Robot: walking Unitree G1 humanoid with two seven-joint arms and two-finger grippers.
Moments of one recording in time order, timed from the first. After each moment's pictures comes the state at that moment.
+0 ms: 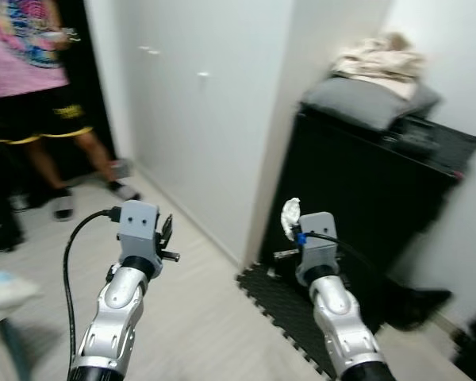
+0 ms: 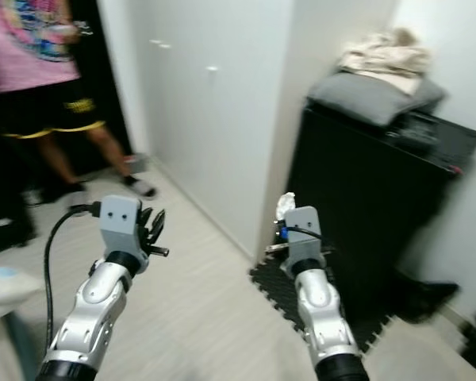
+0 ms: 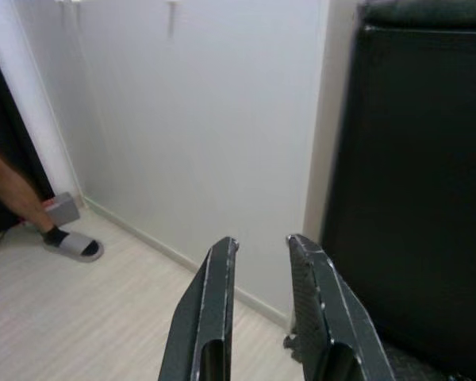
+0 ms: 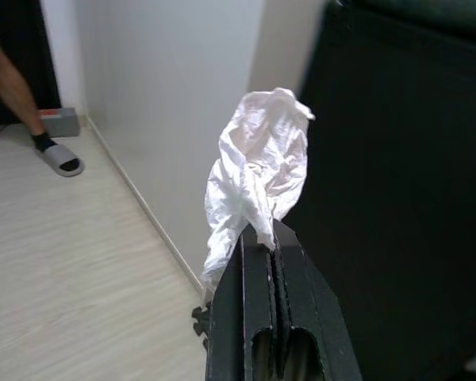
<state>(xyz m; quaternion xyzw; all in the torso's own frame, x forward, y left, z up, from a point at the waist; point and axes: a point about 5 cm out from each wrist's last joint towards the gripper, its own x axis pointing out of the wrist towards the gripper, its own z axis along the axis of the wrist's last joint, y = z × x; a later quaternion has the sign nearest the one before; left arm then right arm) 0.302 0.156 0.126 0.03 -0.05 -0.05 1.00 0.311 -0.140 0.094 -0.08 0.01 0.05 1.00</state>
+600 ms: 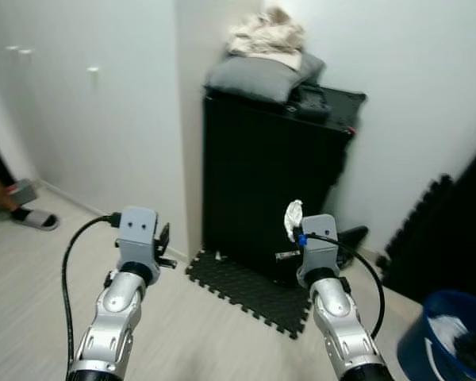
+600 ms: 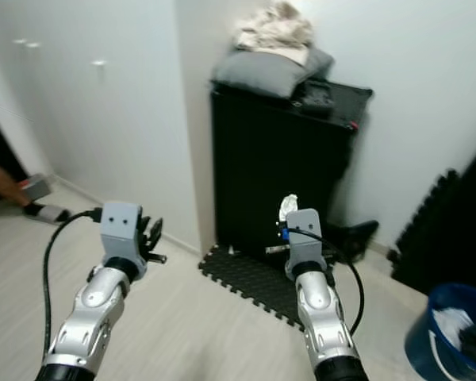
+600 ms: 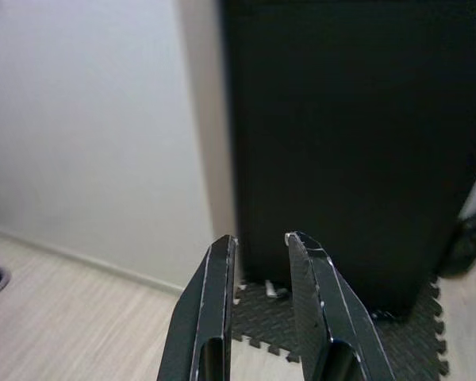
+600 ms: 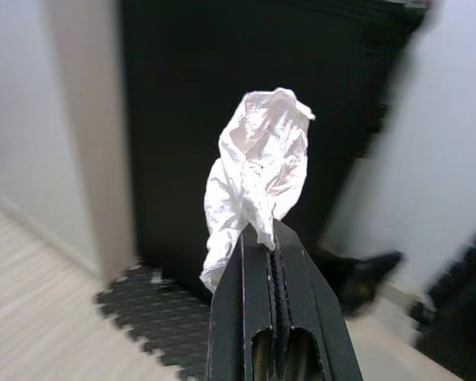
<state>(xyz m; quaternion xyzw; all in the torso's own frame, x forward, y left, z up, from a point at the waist) 0.299 0.160 0.117 0.04 -0.02 -0.03 1.00 0.310 -0.151 0.091 -0.08 0.01 0.01 1.00</state>
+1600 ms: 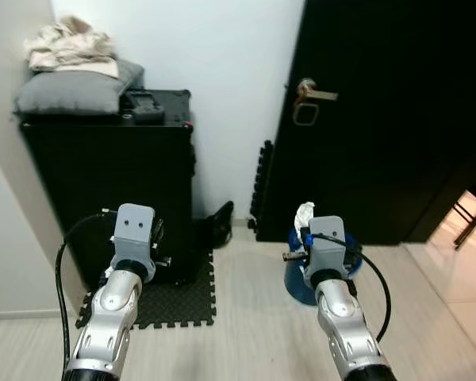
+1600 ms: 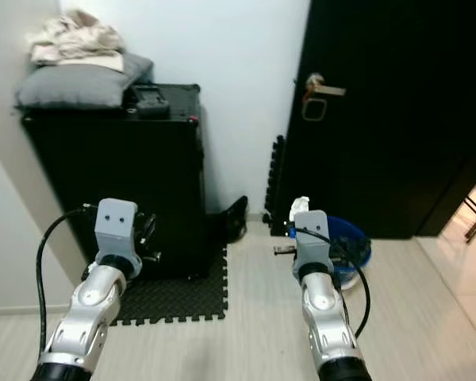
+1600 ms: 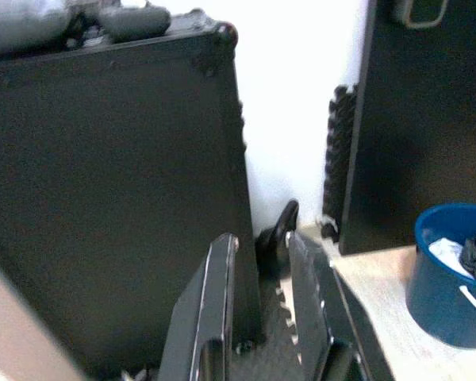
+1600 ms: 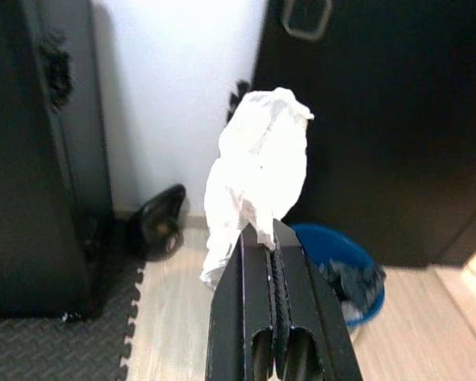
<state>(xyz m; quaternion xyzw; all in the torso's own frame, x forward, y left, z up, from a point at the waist) 0.300 0.168 0.120 0.06 -0.02 -0.01 1.00 0.310 -0.156 0.090 -0.08 0.01 -0.01 1.00</state>
